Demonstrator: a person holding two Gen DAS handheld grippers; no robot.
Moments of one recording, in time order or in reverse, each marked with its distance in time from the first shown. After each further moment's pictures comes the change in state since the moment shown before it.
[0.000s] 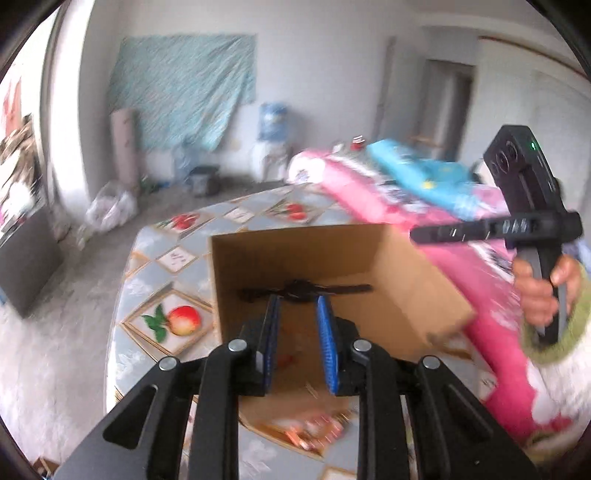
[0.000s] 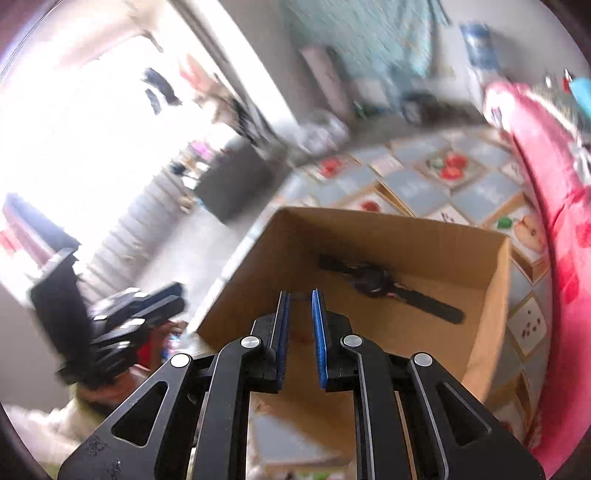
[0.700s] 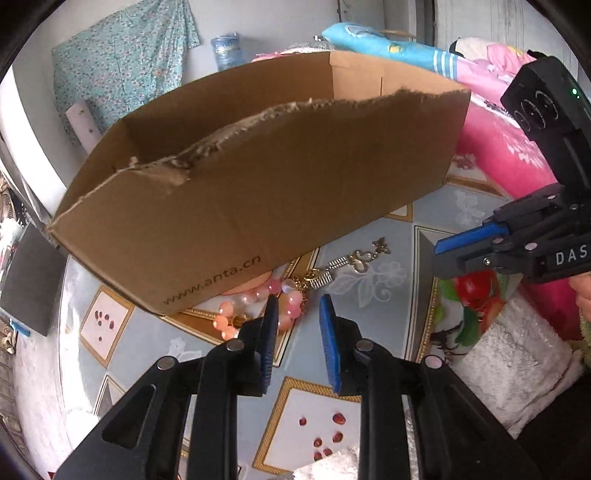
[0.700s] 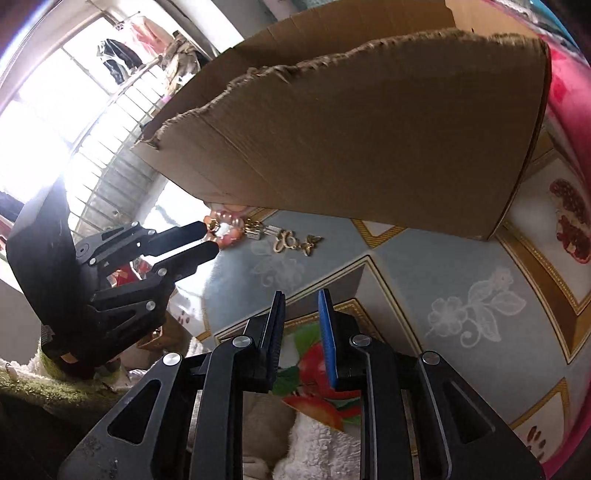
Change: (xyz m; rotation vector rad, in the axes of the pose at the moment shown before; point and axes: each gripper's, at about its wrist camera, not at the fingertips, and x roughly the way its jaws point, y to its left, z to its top) left arm 0.093 -0.068 -0.112 0.242 0.341 0.086; right arm 0.064 -0.018 -0.161 0.165 0.253 -0.143
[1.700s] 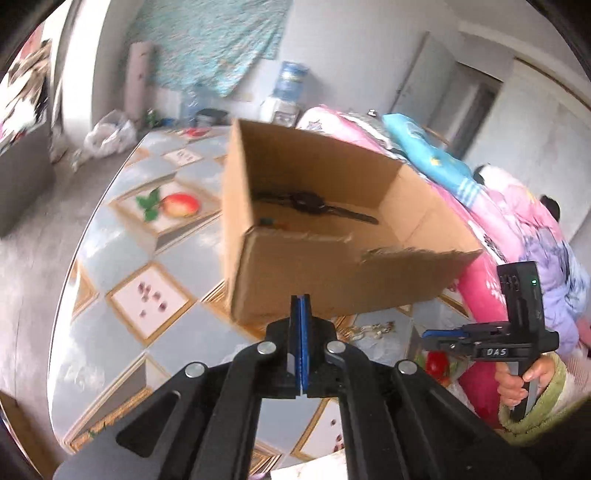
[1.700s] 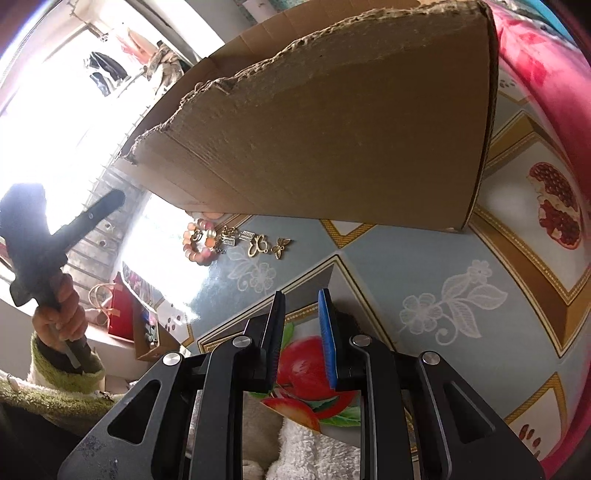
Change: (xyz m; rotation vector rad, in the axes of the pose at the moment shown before) left arm -0.050 0.106 -0.015 -0.453 -0.185 -0.187; right arm 0.000 -0.018 -0.009 0.056 -0.018 -0.032
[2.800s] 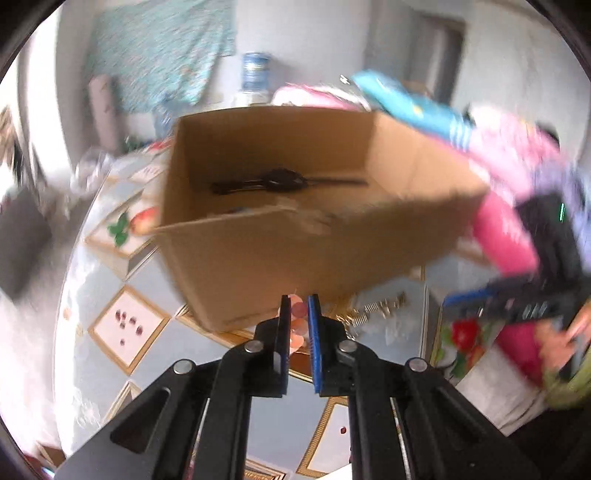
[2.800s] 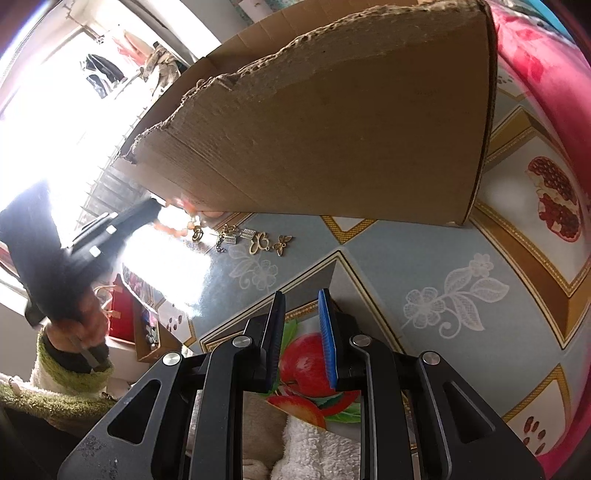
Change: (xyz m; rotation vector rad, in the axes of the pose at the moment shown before) left arm 0.029 -0.020 -0.003 0.188 0.043 0.050; right arm 0.003 -0.001 -0.001 0.014 0.004 0.001
